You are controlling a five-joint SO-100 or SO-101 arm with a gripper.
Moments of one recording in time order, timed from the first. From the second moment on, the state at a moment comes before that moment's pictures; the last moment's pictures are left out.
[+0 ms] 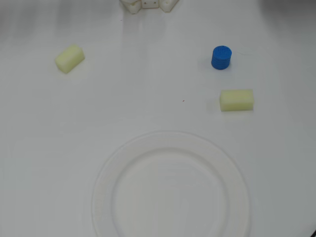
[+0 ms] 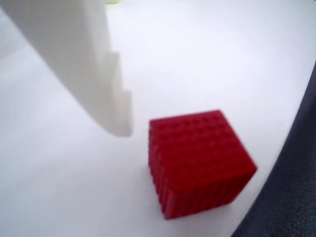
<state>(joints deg) 83.1 37.6 14.3 100.7 -38.0</state>
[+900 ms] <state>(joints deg) 82.9 31.1 6.2 100.8 -43.0</state>
